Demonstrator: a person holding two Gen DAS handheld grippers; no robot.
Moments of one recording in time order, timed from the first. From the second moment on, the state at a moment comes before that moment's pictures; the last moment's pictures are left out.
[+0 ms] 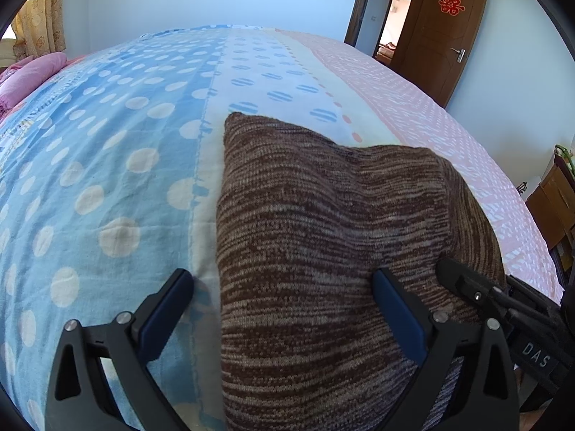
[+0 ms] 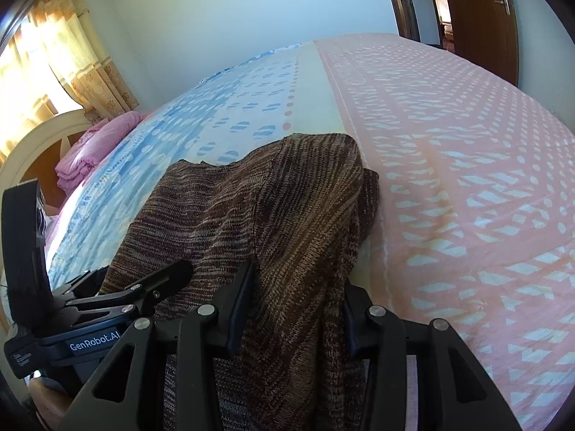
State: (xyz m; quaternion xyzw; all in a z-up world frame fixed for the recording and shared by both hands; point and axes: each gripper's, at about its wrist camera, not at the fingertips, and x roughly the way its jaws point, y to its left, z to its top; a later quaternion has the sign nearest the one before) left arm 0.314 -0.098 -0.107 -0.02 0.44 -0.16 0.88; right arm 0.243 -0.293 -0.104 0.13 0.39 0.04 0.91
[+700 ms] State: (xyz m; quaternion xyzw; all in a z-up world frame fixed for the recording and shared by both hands) left arm 0.308 -0.105 -0.102 -0.01 0.42 -0.19 0.89; right arm 0.222 -0.248 -0.084 -0.01 0.34 -0.05 0.94
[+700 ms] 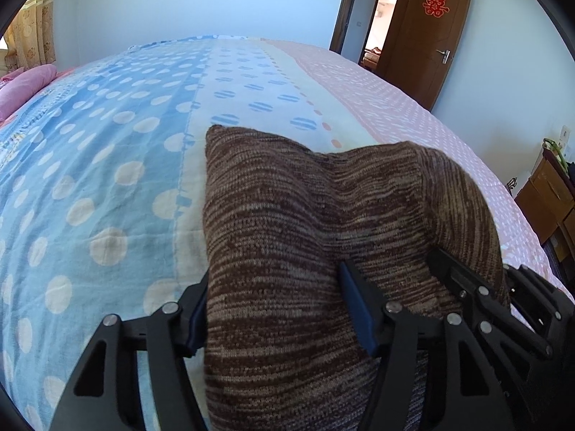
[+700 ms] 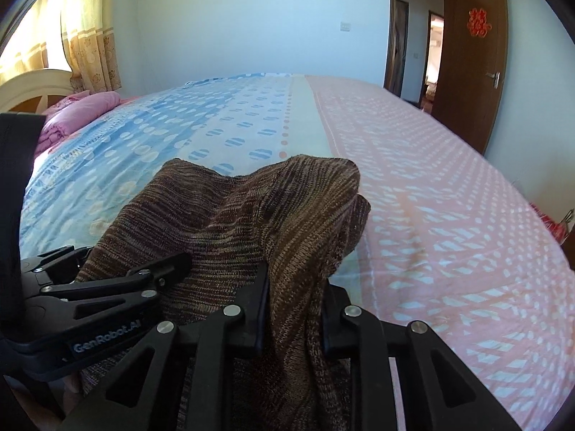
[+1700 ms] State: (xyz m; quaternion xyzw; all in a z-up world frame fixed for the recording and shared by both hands) left arm 0.187 -0.091 -0.044 -0.01 0.40 -0.26 0.88; right arm 0.040 -0.205 -0.006 -0.01 0.26 -0.07 0.96
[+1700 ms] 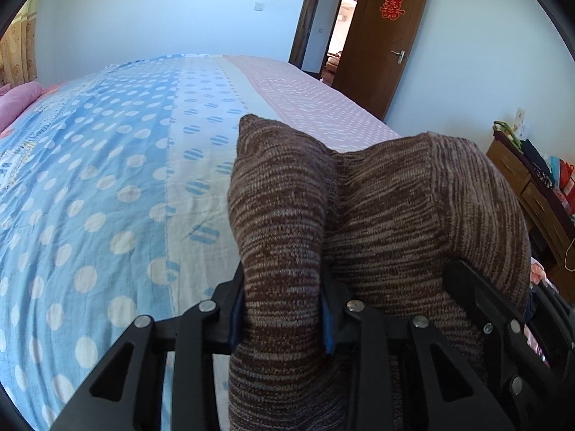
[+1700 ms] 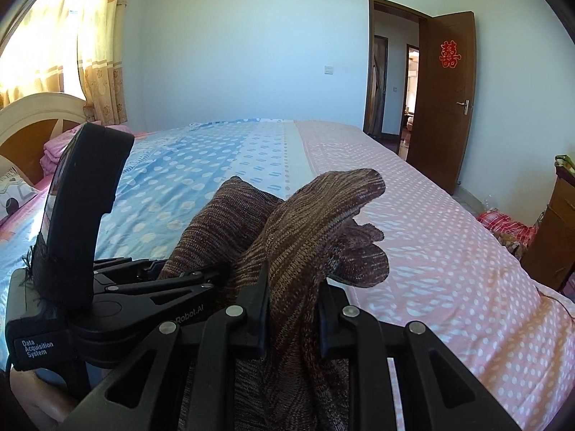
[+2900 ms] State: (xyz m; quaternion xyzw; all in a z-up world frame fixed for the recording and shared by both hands) left arm 0.089 -0.142 -0.016 0.03 0.36 -0.34 0.87; right arm -0.078 -0.229 0.017 -0.02 0.21 -0.15 0.96
